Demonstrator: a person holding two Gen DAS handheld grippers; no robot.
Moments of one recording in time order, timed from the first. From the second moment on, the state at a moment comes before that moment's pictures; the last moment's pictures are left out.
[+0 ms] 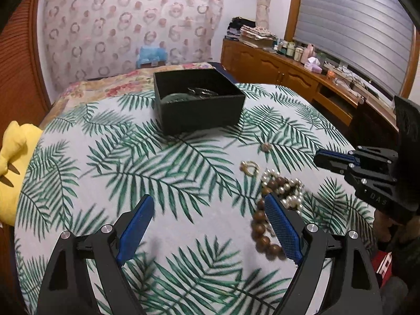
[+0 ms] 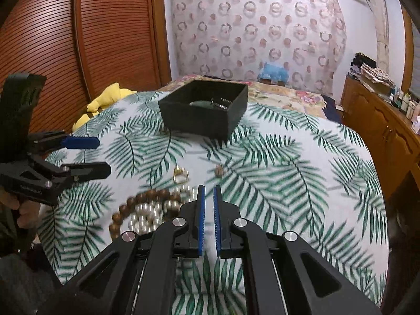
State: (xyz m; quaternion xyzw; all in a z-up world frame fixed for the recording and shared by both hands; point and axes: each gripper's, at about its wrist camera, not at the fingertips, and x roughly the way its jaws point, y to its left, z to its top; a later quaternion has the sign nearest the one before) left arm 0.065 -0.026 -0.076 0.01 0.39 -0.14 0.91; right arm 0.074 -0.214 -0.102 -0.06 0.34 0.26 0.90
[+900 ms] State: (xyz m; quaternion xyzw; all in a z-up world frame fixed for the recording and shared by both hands) left arm 0.065 -0.078 -0.106 0.04 0.43 -0.19 0.88; right arm 0.051 -0.224 -0.128 -0.07 0.36 0.26 0.90
